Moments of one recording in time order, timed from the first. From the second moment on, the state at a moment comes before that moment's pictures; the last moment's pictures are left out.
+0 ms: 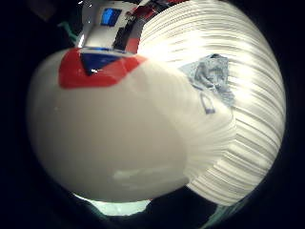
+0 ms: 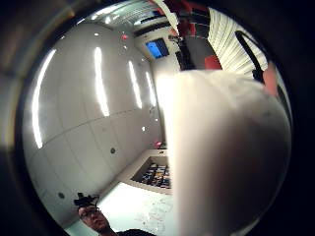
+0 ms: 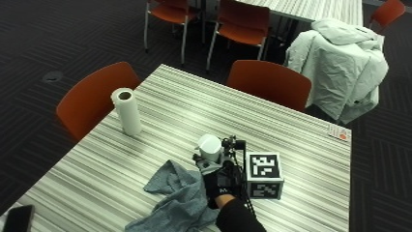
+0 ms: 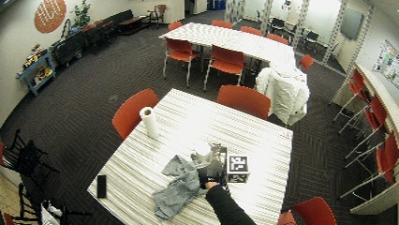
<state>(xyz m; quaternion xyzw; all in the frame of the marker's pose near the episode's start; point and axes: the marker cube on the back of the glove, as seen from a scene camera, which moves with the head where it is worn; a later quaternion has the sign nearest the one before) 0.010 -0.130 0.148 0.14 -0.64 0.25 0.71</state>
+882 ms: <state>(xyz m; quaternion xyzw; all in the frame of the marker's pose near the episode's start) -0.004 -0.108 0.231 -0.25 -0.11 0.28 0.92</state>
